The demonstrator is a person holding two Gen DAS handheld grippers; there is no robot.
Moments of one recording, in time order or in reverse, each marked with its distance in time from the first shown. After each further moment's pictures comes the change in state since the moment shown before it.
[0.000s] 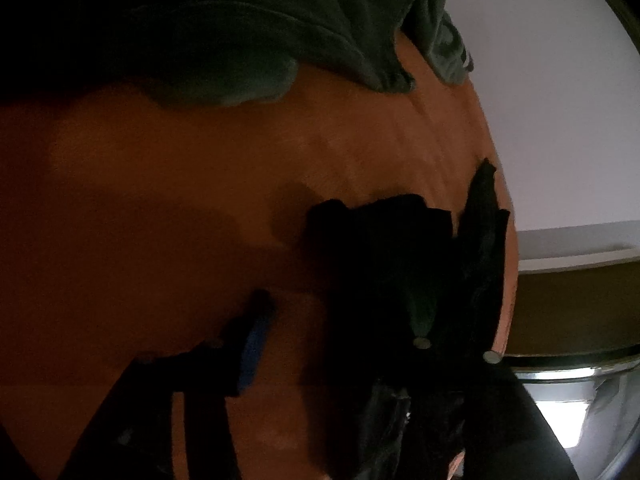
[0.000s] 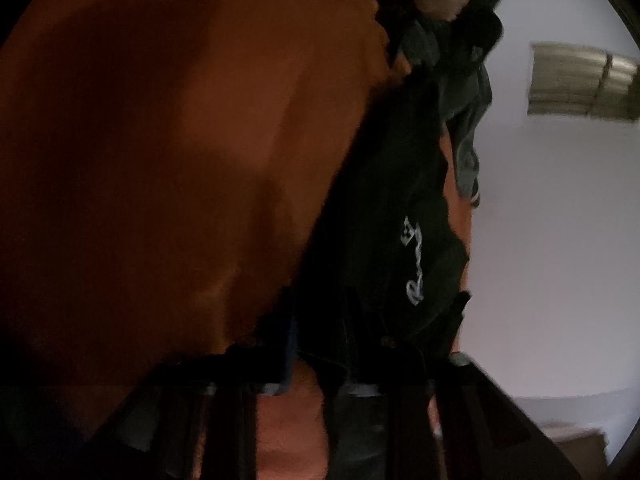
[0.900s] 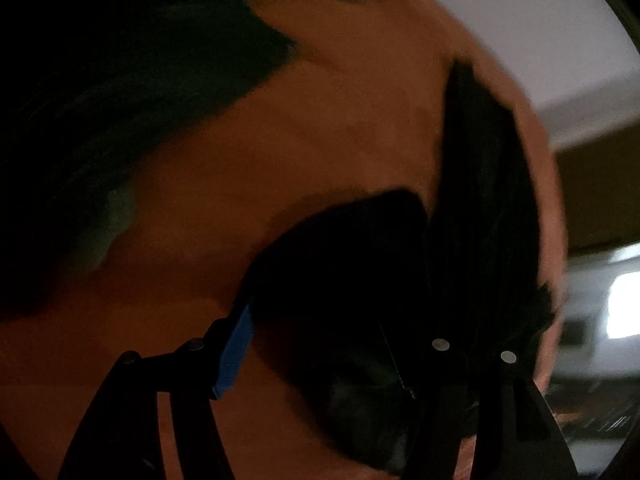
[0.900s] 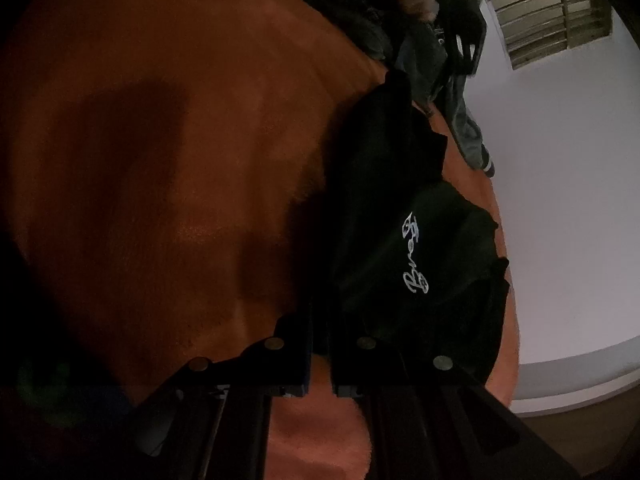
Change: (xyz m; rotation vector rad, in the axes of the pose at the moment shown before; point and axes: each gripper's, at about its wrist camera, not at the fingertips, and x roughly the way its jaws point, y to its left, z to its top) left arm 0.048 -0.125 0.020 0.486 0.215 0.259; right arm -0.055 -0.022 -0.035 0.227 -0.097 0.150
